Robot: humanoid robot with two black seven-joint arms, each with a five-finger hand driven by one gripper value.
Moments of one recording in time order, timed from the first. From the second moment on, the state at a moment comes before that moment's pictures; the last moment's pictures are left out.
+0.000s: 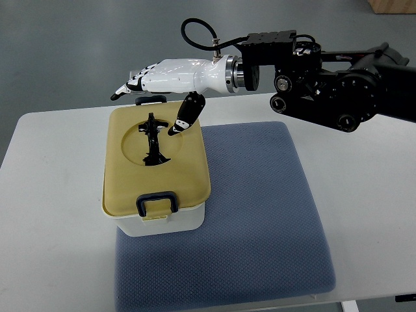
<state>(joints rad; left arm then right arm) 0.03 0.00 -0.14 -0.20 0.00 -0.08 0.17 1.45 -0.22 0.00 1.04 -1.33 0.07 0.42</state>
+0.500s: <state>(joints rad) 0.03 0.00 -0.14 -0.19 0.00 -0.08 0.17 1.40 -0.14 0.01 0.99 -1.34 -0.01 0.42</state>
